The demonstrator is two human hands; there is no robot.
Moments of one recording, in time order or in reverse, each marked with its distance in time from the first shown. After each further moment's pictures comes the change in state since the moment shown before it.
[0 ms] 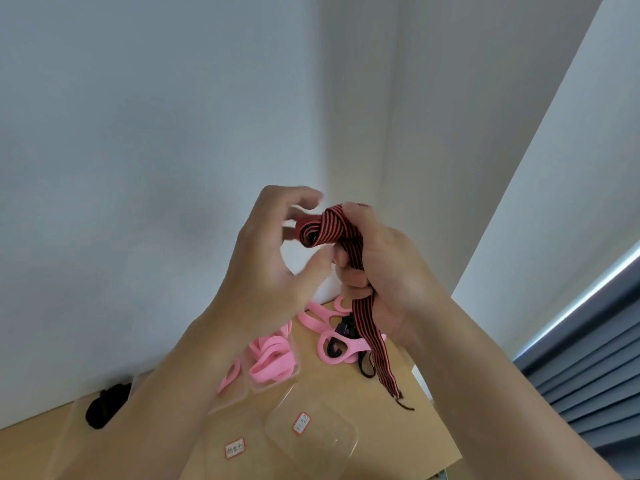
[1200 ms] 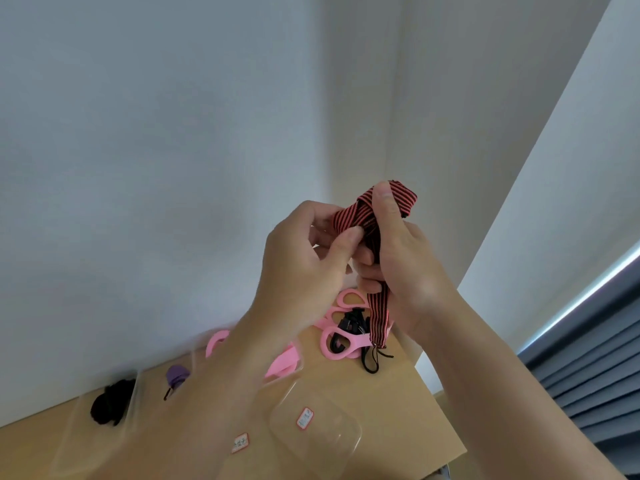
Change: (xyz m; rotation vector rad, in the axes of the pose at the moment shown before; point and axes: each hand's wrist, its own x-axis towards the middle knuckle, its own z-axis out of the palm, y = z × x) left_hand -0.002 0.005 0.033 -0.143 0.085 -0.302; right_hand 0.005 0.009 -0.017 -0.093 0.053 -0.130
